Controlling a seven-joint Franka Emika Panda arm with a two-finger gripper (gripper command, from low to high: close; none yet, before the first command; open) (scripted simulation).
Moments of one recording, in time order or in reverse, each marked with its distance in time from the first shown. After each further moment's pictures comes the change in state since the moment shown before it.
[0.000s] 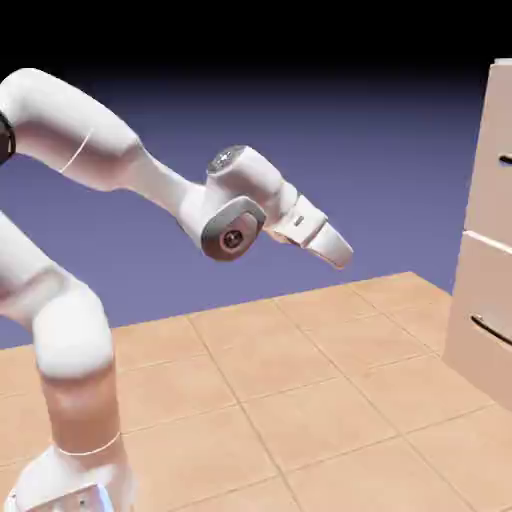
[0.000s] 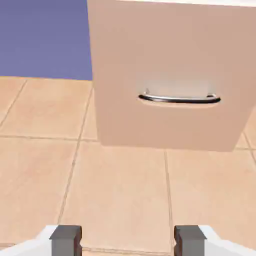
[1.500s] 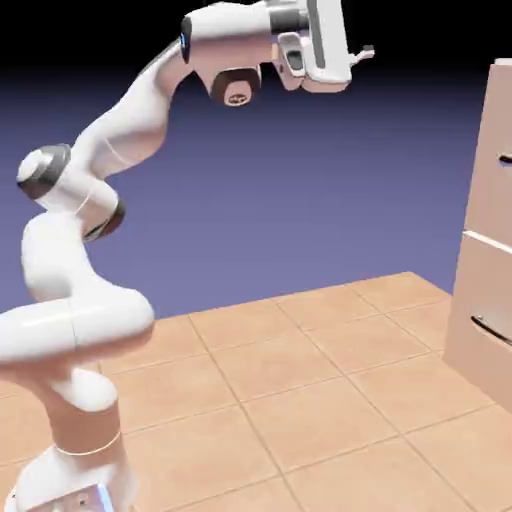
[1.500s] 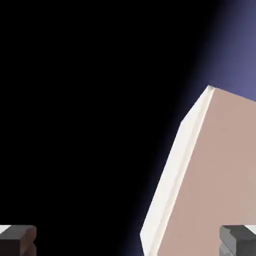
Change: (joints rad) arm -1.597 -0.750 0.811 0.771 1.957 -0.552 0.406
